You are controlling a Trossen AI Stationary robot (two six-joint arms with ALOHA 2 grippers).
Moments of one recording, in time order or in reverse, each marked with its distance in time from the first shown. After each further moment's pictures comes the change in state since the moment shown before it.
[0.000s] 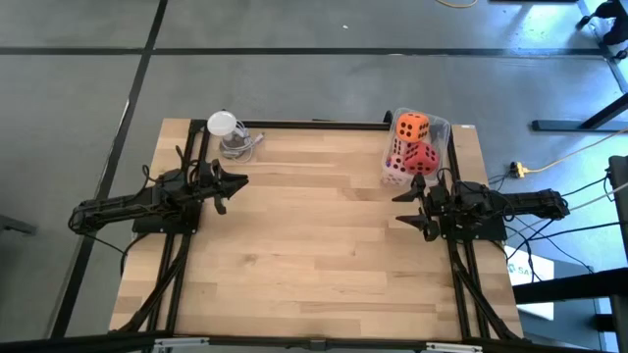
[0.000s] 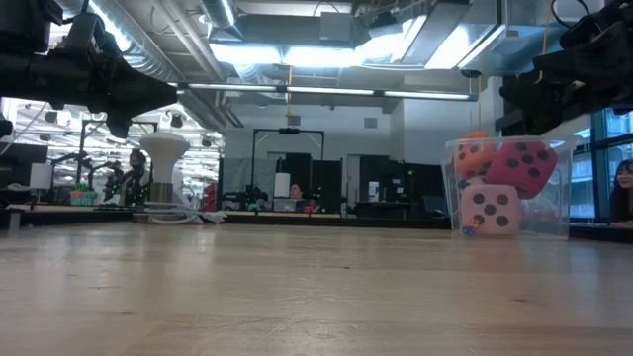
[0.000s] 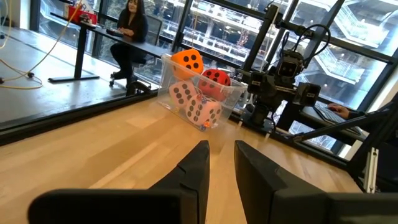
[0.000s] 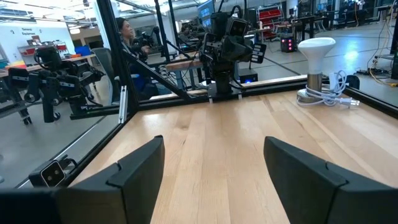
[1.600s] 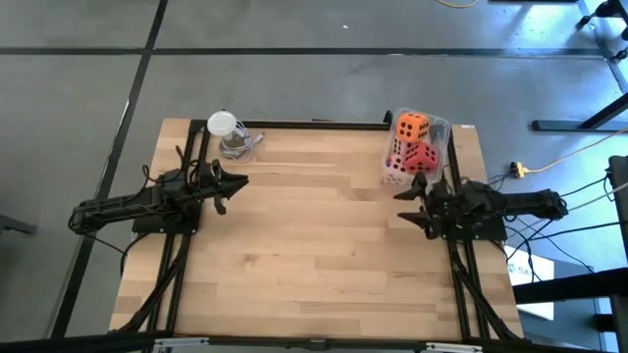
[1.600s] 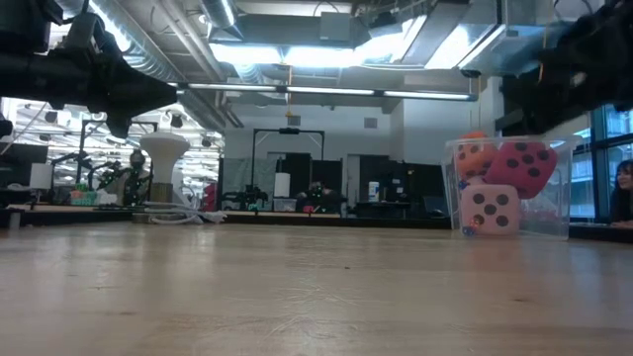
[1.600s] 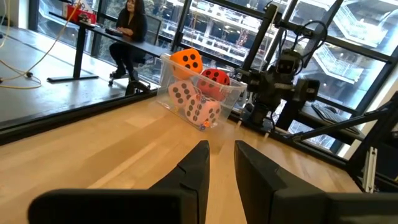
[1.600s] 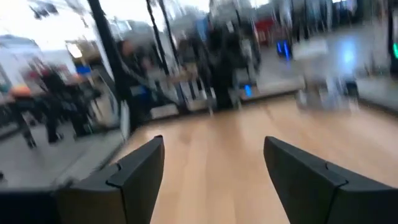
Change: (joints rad) left arm 0.000 0.000 0.000 -0.001 0.004 0.000; right arm 0.006 -0.019 -0.002 0.040 0.028 0.063
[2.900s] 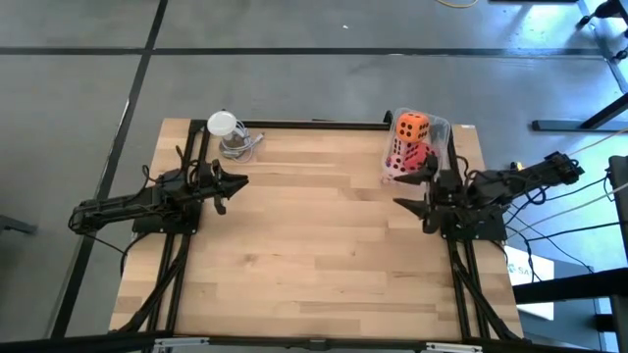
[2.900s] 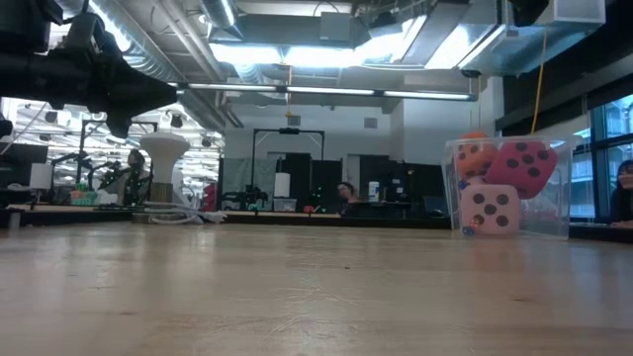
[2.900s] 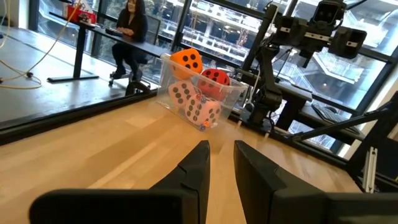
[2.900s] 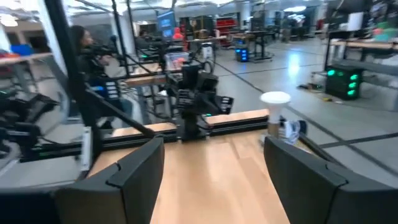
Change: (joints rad) left arm 0.000 0.000 0.000 0.000 0.000 0.000; right arm 0.291 0.577 0.594 -0.092 0.464 -0.124
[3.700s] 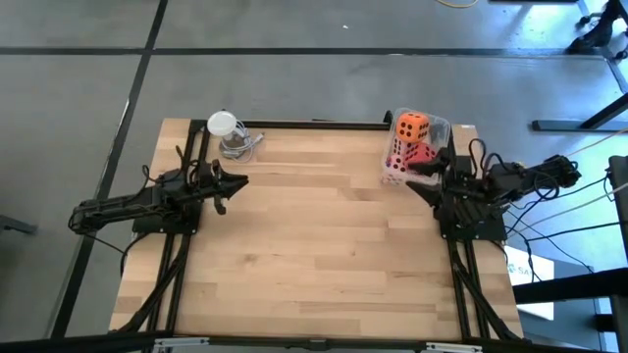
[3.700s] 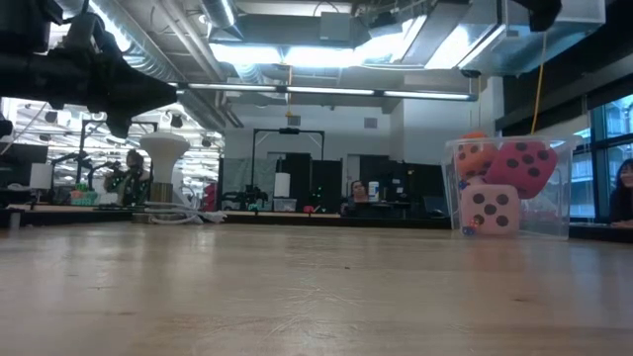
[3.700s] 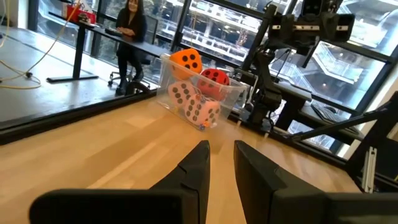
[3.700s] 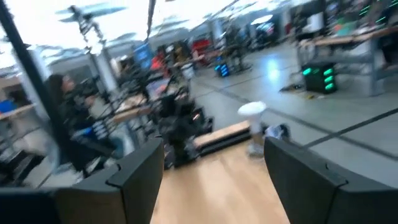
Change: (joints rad) left arm 0.000 -0.001 0.002 0.000 0.002 0.000; right arm -0.013 -0.124 0.000 -0.034 0.101 0.124
